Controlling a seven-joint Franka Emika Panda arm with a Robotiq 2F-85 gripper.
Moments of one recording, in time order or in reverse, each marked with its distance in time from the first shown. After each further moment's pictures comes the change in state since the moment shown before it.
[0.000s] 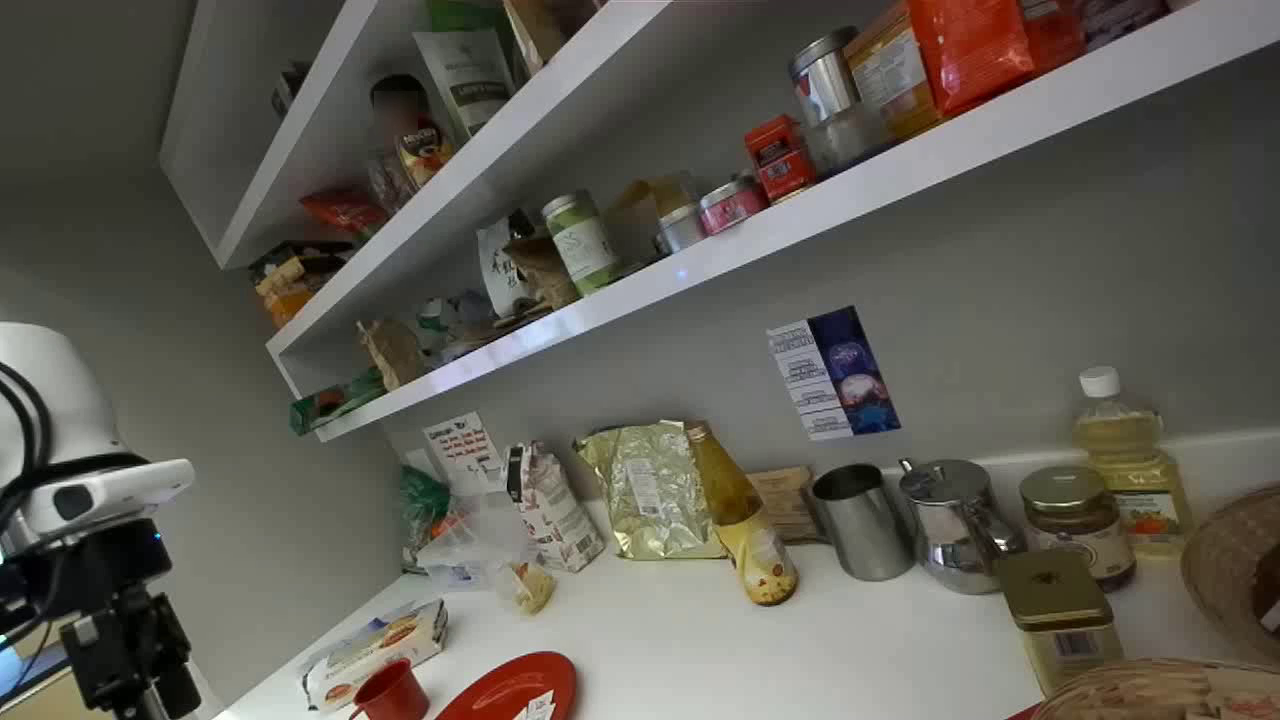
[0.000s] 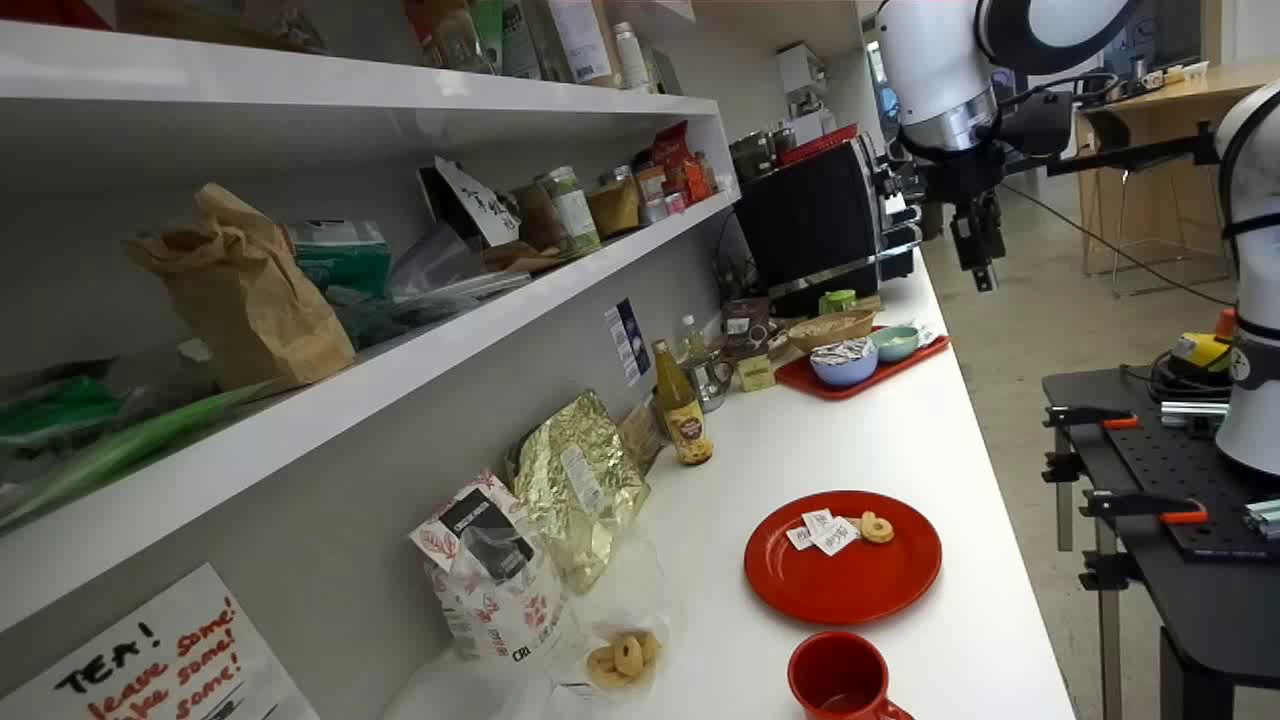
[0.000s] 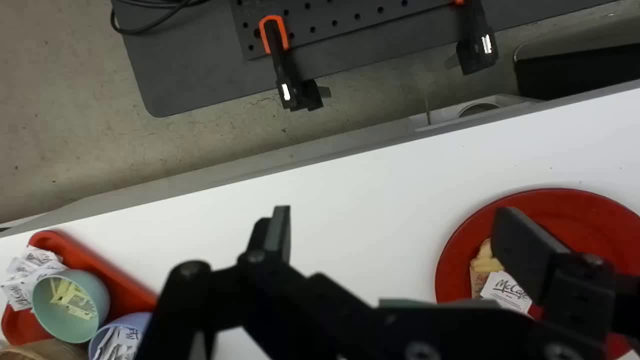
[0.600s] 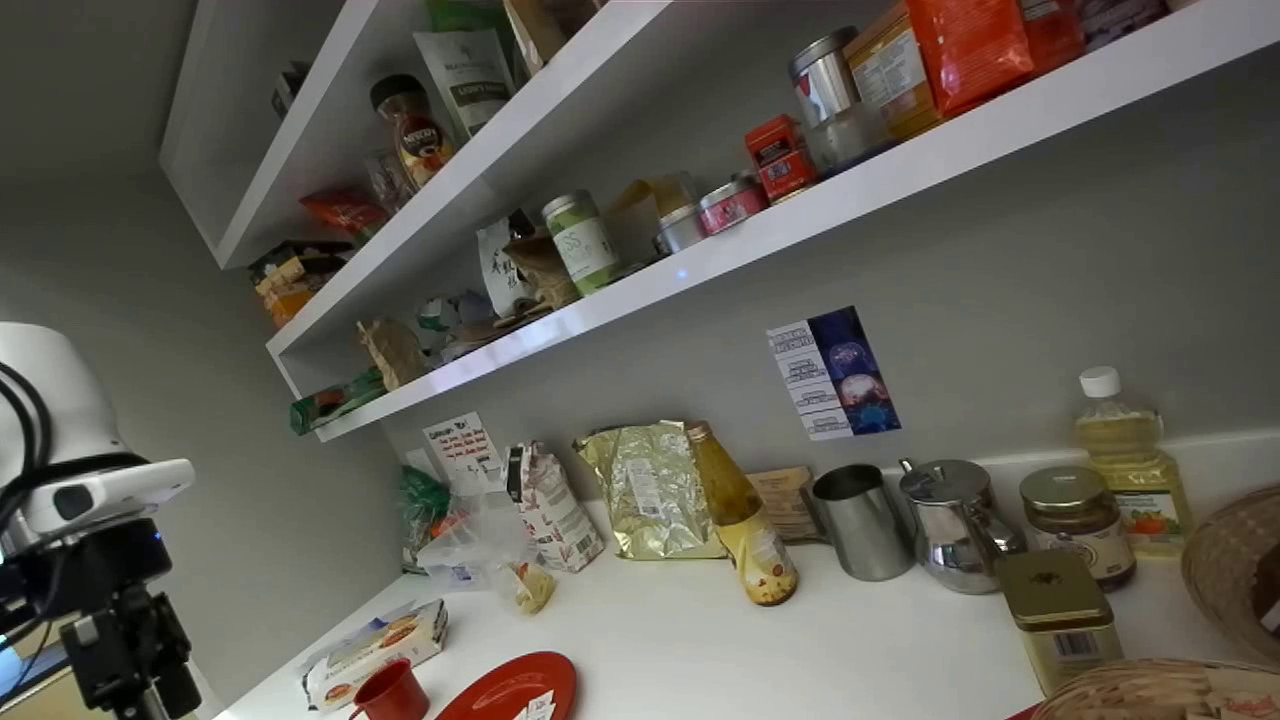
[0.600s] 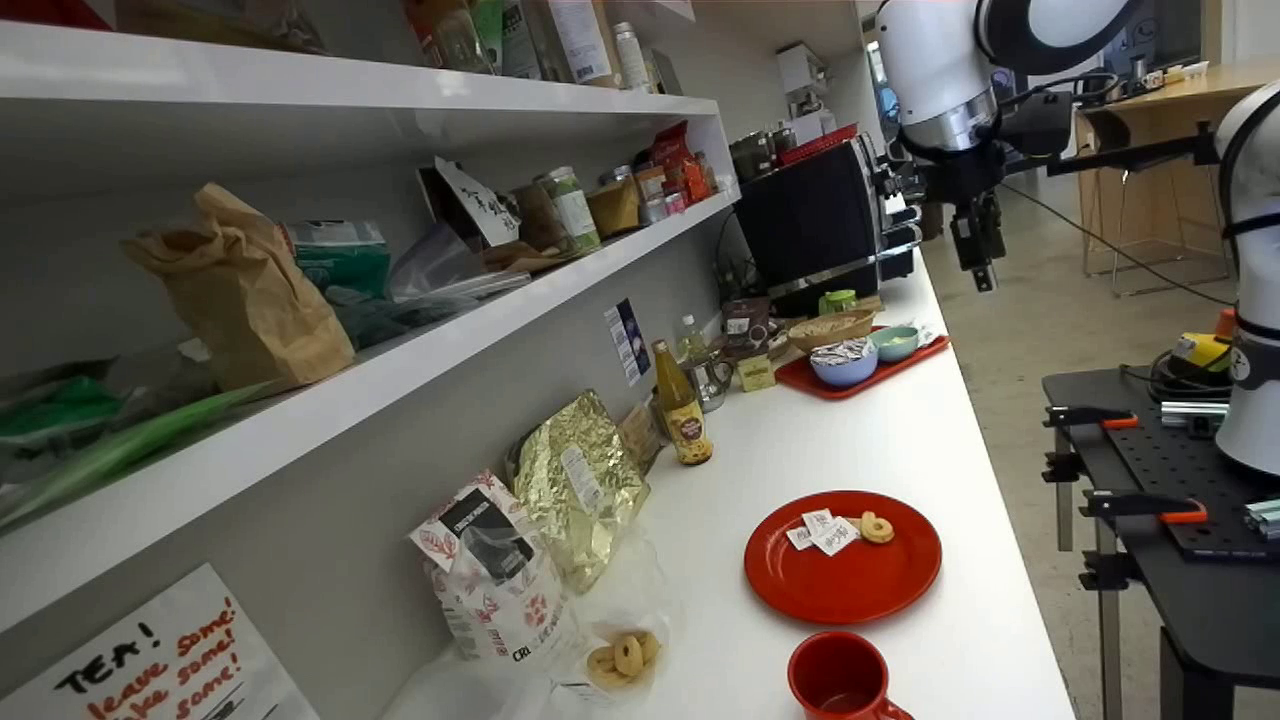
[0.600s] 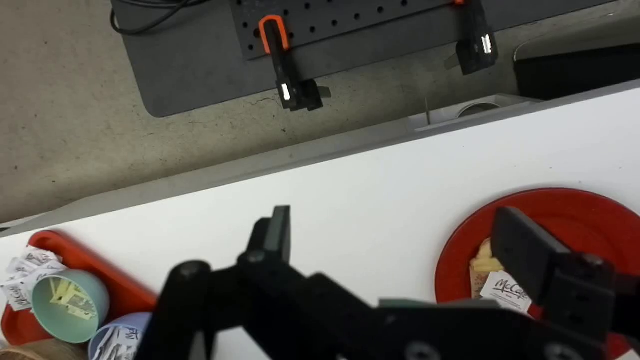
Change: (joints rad) arm 0.000 0.000 -0.001 0.000 0.000 0.000 0.000
